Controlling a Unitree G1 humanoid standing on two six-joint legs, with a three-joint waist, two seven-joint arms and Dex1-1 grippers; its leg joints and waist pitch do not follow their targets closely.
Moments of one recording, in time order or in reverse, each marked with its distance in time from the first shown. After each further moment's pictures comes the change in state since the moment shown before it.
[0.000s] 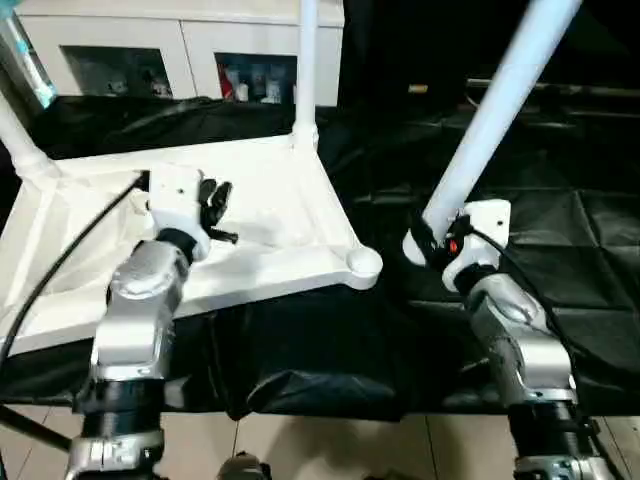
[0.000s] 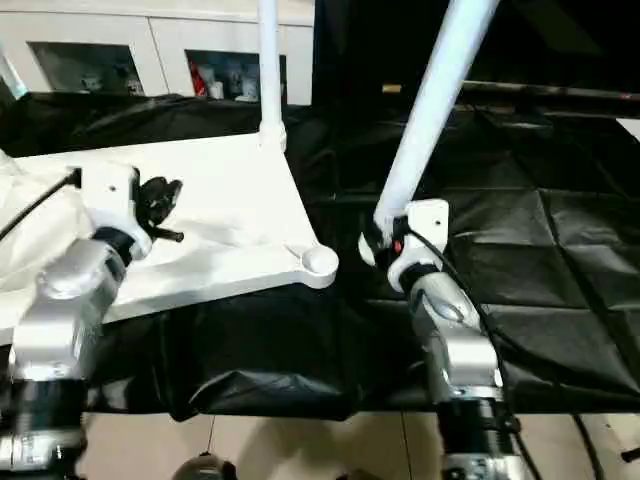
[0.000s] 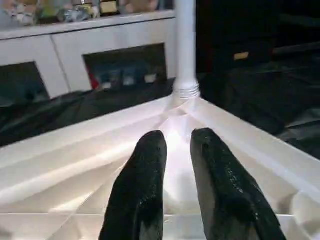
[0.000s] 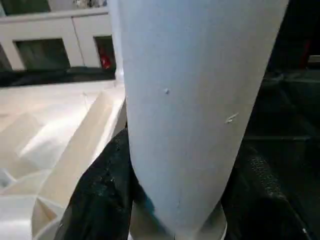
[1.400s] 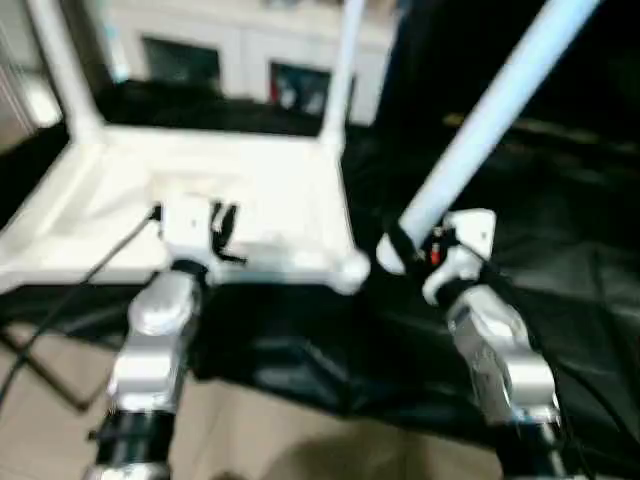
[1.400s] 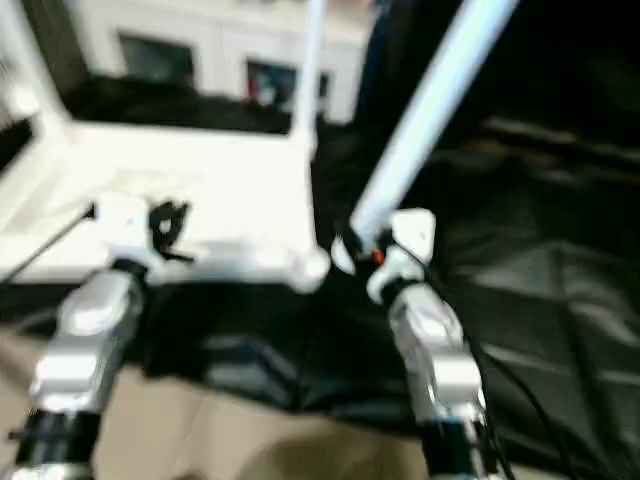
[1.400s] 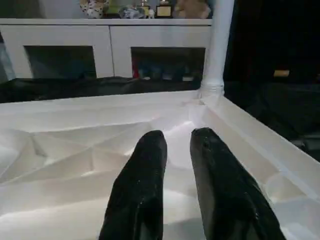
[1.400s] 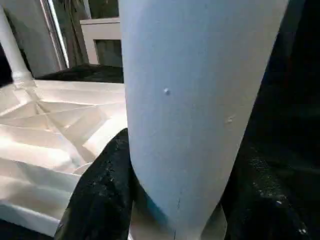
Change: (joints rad) left arm 0.068 -0.022 -0.007 0.092 -0.024 -0.152 0.067; right arm 0.070 0.033 0.063 -0.060 0.026 0.002 0.061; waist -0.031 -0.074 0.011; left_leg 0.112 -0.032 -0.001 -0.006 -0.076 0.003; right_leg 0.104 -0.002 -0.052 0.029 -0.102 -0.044
